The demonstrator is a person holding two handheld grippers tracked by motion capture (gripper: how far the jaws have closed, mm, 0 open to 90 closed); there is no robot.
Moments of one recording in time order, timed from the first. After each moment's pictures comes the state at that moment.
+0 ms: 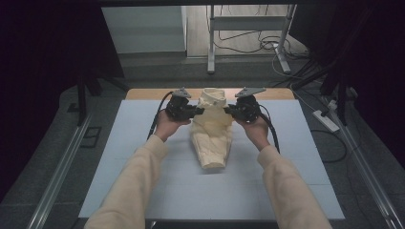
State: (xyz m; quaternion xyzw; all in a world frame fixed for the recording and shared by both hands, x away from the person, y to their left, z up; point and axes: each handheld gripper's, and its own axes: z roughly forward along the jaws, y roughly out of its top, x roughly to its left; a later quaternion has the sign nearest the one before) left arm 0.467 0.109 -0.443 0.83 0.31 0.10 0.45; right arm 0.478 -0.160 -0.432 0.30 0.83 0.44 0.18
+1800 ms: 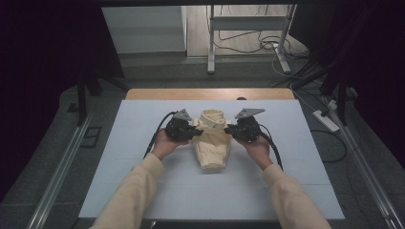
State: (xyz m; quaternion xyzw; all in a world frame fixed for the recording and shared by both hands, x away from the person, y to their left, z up) left arm 0.425 0.108 -0.490 0.86 0.28 0.08 0.43; right arm 0.439 -0.169 -0.479 0.29 0.85 0.42 0.14
